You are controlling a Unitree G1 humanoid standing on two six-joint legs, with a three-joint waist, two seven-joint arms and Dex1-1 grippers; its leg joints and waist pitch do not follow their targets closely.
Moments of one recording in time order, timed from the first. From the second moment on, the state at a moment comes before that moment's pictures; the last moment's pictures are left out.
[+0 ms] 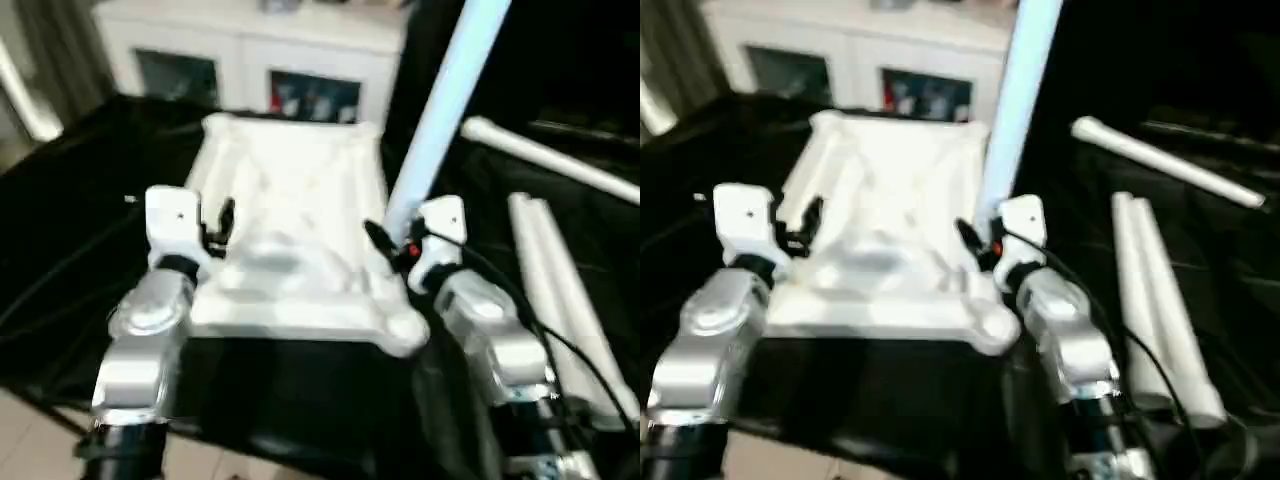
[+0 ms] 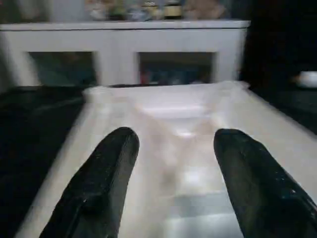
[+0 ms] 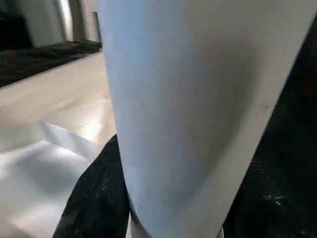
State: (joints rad) left arm -0.25 0.12 0.04 -0.12 -0.05 0.34 -0.11; right arm -0.34 -0.14 0.02 0.14 0.15 0.28 0.33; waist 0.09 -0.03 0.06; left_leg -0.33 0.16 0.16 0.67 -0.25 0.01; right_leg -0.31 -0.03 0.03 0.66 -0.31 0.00
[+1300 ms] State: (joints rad) left arm -0.59 0.42 -0.37 0.41 -0.10 0.22 -1.16; right arm -0.39 -0.31 0.01 0.16 0.24 0.33 0.59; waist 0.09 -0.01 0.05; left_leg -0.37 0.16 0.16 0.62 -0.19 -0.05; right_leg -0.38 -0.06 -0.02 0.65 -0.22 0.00
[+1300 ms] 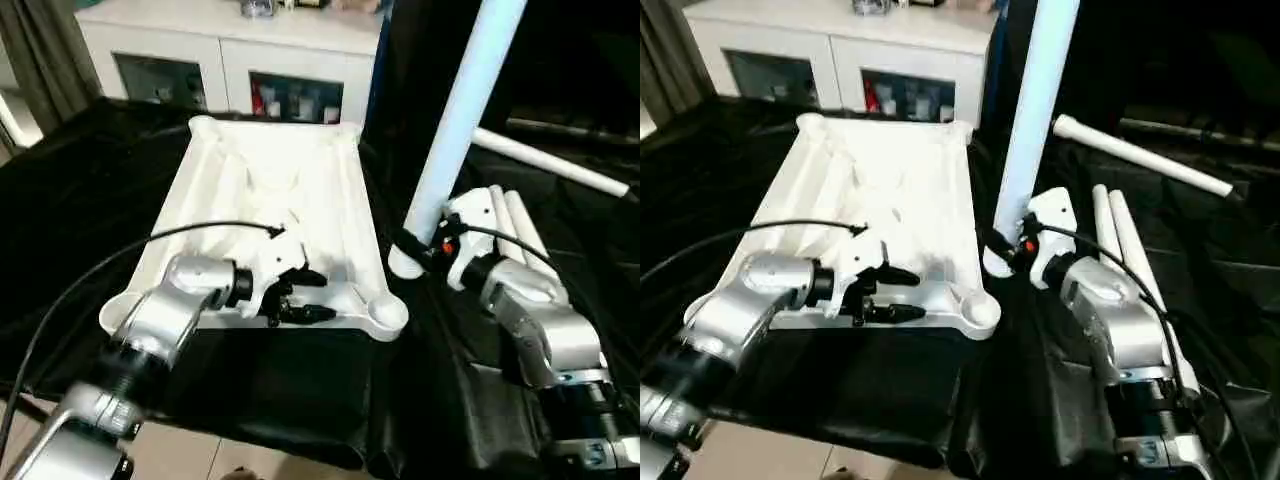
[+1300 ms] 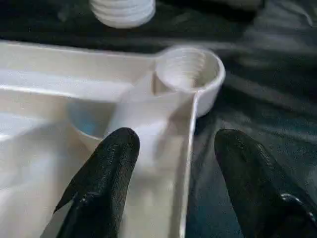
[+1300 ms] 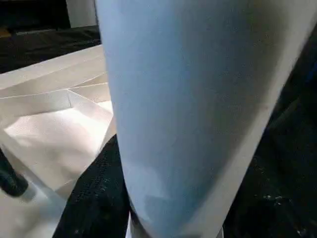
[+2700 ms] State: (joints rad) left arm -0.63 0.45 -0.41 0.58 -0.02 0.14 -1.24; right arm -0.35 -0.29 0.01 0.13 0.23 0.35 0.55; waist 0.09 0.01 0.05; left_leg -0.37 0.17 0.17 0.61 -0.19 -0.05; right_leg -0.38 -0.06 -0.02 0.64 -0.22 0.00
